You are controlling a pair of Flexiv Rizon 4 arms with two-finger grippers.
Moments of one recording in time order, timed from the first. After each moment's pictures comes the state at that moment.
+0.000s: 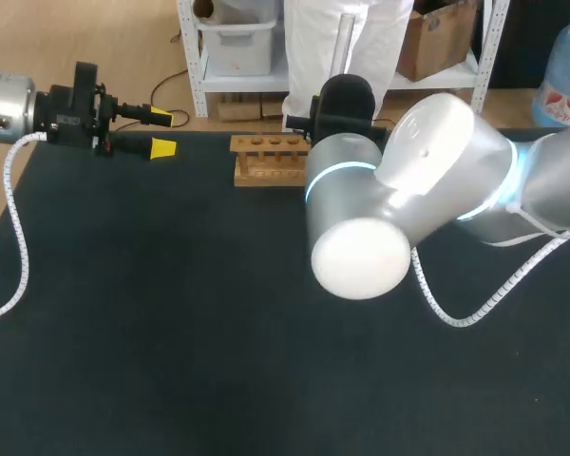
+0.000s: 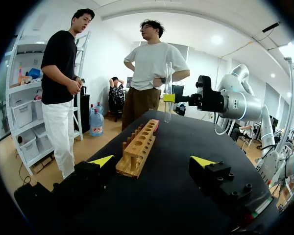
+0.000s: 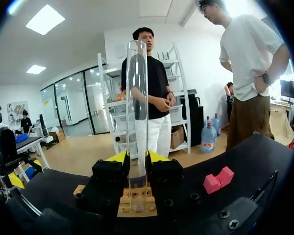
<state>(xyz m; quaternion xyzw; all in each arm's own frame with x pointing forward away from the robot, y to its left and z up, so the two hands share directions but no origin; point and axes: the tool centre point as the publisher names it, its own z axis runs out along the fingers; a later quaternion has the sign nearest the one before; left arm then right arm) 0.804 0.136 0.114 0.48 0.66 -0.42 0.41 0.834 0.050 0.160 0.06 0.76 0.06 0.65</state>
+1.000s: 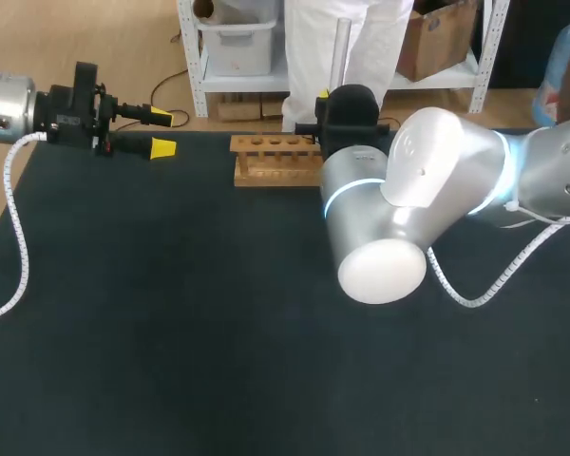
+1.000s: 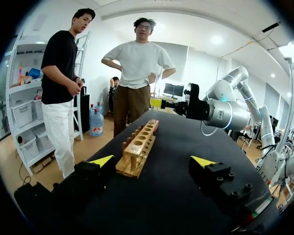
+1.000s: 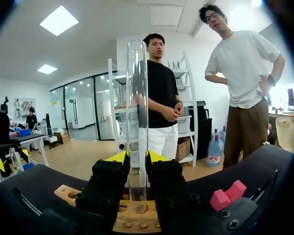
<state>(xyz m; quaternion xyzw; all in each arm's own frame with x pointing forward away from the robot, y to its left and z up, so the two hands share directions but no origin) 0.804 0.136 0.114 0.48 0.66 -0.42 0.41 0.873 0.042 0.137 0.01 0.73 0.06 0.69</state>
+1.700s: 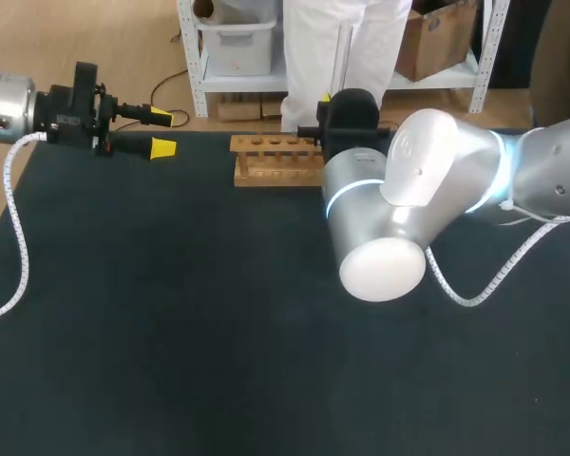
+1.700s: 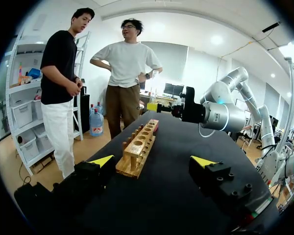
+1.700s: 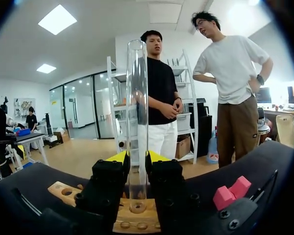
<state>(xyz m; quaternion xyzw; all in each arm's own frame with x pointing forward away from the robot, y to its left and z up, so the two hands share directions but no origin) 0.804 0.136 0.114 0.48 0.66 -0.42 0.41 0.882 0.040 0.121 0.01 0.73 0.06 0.68</state>
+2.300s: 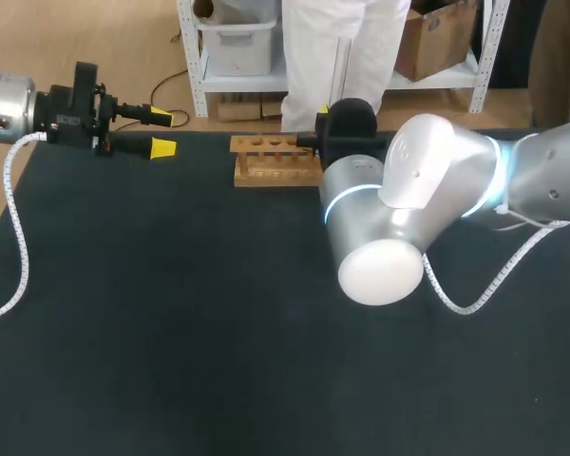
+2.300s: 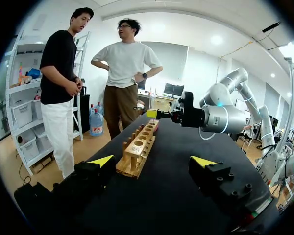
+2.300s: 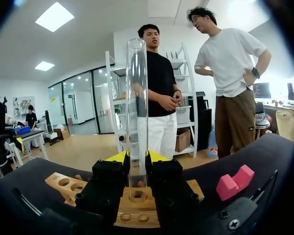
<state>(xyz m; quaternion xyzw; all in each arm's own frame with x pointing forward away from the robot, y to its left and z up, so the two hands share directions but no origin) 0.804 0.136 0.114 0.48 0.66 -0.42 0.41 0.879 0.042 0.097 0.02 0.75 0.07 0.66</state>
